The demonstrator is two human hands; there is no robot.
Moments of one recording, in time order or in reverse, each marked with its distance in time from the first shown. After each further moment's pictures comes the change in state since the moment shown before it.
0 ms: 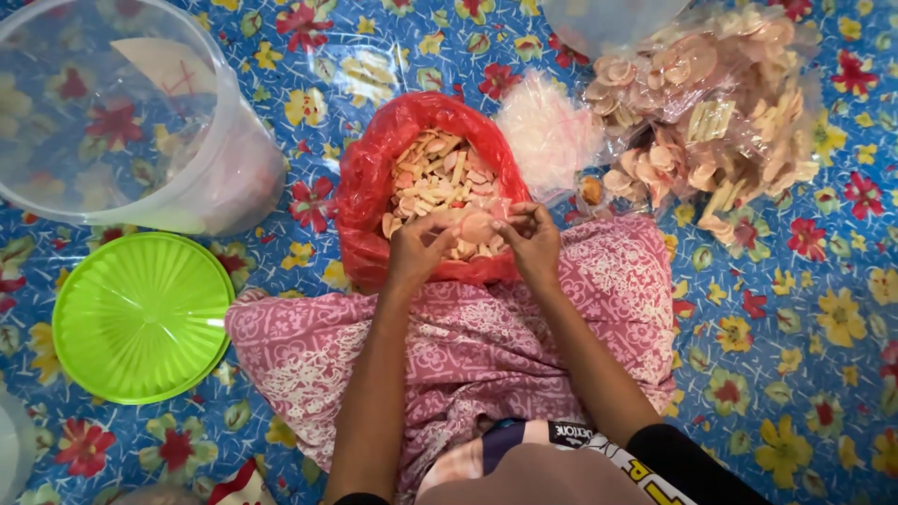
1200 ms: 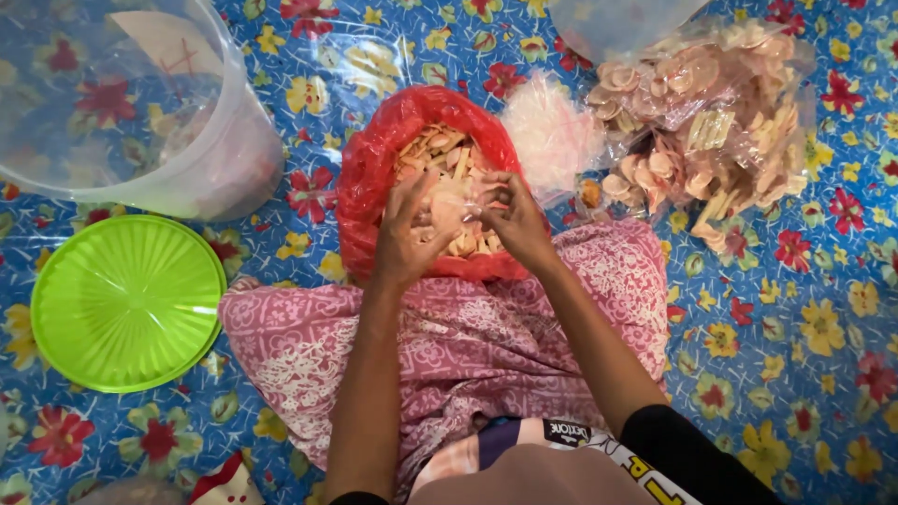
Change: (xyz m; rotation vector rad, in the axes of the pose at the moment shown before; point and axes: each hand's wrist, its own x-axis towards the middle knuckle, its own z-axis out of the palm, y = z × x) left_hand -0.015 0.060 -0.014 0.174 0.026 0.431; right_hand 0.018 -0.045 0.023 0.089 -0.446 -0.011
